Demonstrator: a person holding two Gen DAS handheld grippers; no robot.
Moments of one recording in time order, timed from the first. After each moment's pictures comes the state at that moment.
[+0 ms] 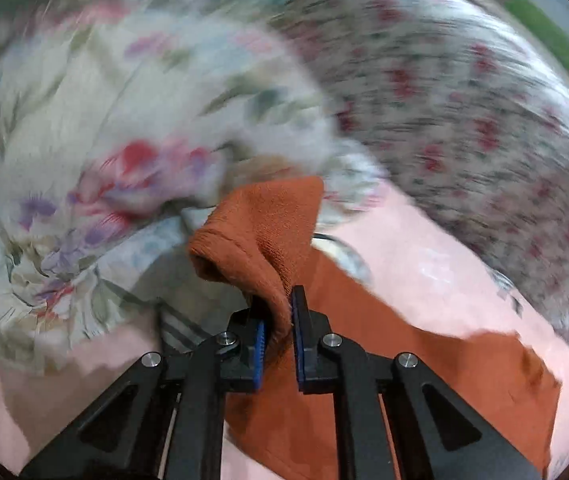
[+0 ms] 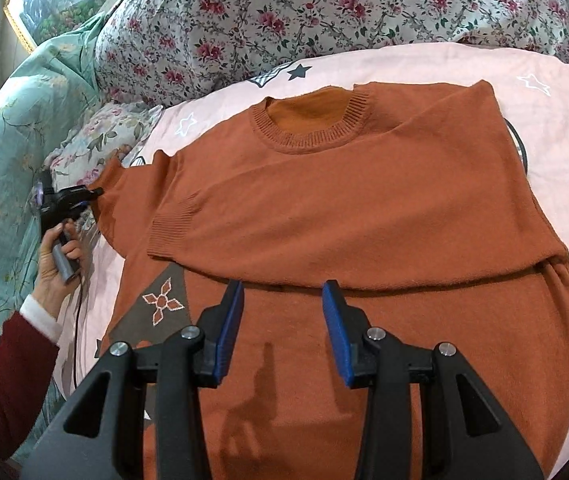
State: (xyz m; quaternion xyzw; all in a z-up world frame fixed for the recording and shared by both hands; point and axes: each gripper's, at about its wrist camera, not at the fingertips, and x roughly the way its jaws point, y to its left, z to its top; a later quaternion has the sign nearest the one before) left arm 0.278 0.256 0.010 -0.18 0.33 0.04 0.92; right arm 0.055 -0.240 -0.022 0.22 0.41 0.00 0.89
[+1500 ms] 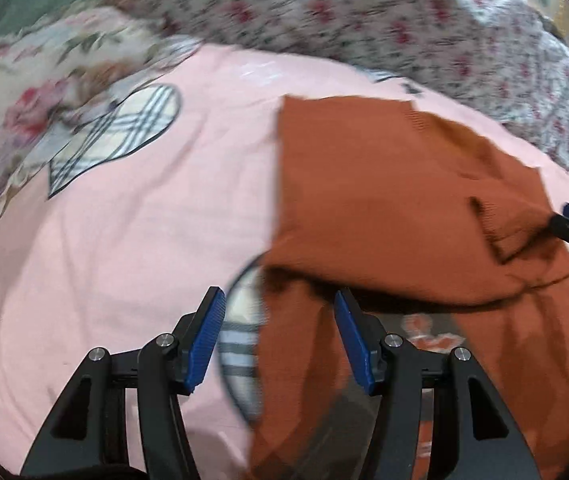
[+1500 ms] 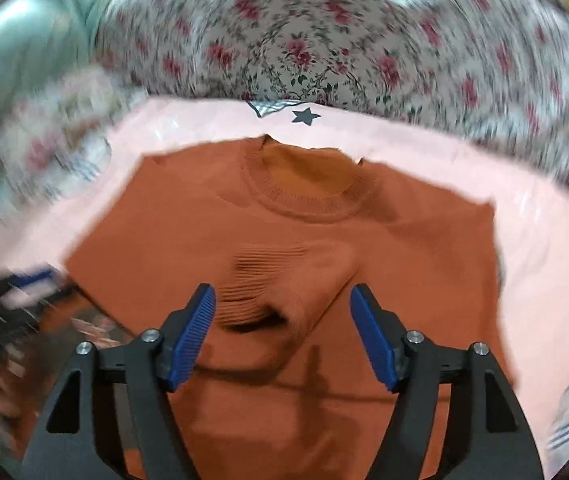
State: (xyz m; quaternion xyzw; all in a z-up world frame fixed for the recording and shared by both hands) left arm 0.142 0.084 -0.052 -0.02 0.44 -0.06 0.89; right arm 0.121 -0.198 -0.008 -0.01 0.41 -0.07 0.91
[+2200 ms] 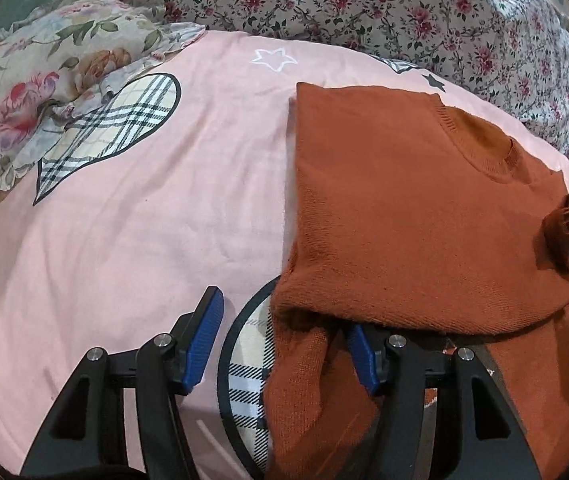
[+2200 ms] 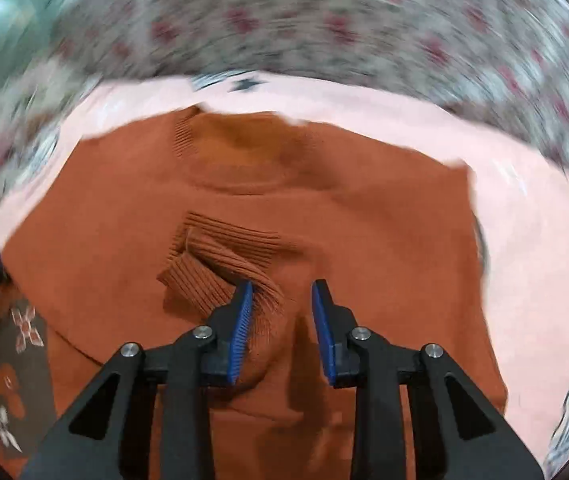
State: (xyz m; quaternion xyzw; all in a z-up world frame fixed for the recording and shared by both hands) left arm 0.174 0.072 -0.062 -0.01 0.45 -0.04 0.89; right arm 0.109 -0.275 -0.038 0.07 0.41 -0.10 0.90
